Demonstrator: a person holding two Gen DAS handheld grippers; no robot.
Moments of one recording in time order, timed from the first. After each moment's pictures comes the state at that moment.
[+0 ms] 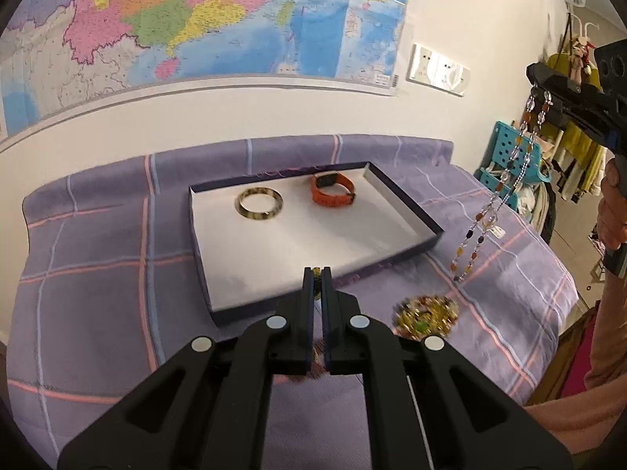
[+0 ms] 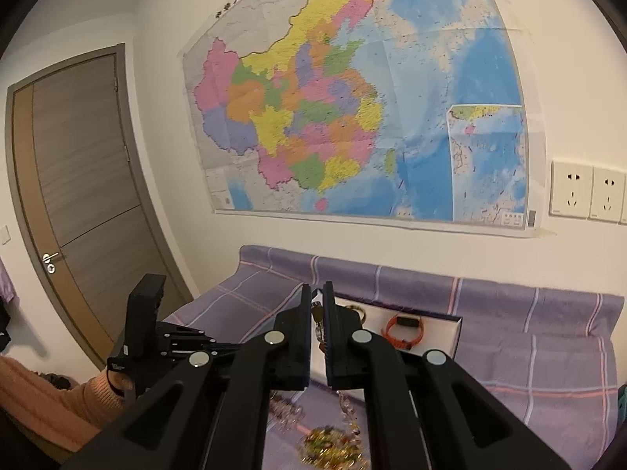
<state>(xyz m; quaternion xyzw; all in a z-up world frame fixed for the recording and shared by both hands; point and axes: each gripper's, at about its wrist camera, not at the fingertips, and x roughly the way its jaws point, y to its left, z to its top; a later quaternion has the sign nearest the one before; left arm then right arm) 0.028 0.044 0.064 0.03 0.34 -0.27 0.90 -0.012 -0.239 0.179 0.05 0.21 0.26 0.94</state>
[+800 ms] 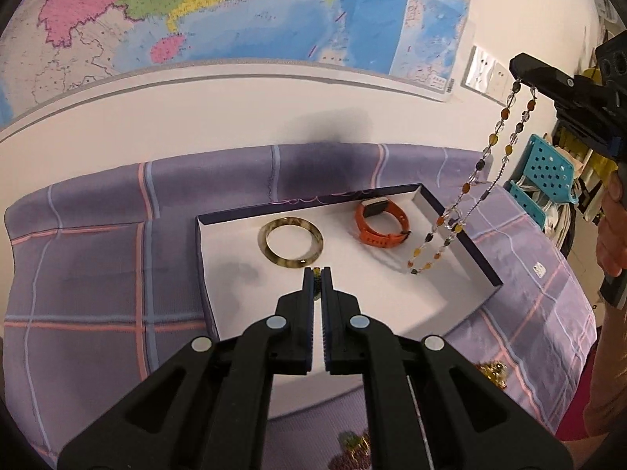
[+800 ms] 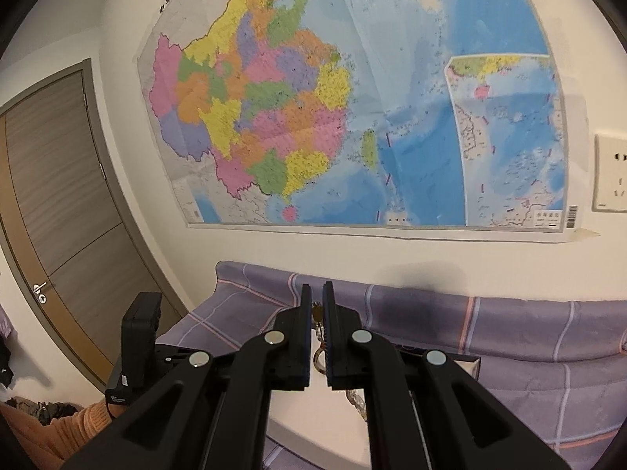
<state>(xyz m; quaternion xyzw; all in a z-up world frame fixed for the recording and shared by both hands) 0.141 0.027 0.048 0.02 0.38 -0.25 0.89 0.116 -0.222 0.155 0.09 0.24 0.26 0.93</state>
